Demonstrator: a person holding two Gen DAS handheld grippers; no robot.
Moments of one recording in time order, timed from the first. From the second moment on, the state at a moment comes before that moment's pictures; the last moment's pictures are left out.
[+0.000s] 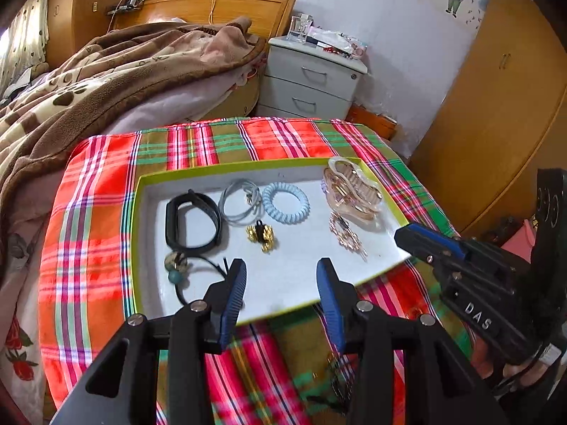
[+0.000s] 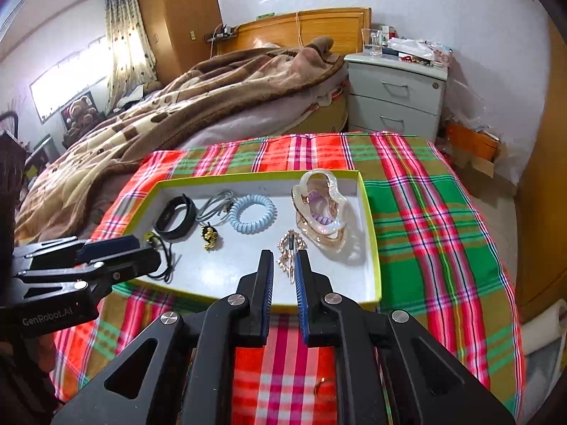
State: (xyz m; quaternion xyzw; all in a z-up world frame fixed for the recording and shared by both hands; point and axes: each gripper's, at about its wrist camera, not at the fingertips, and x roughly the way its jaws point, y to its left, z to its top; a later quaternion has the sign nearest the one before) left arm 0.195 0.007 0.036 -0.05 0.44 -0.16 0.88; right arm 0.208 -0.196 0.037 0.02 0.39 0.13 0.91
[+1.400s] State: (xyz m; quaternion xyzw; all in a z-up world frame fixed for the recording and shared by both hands) left arm 0.104 -0.050 -0.018 0.02 0.48 -0.15 0.87; right arm 0.128 -0.260 0.015 0.08 0.37 0.09 0.92
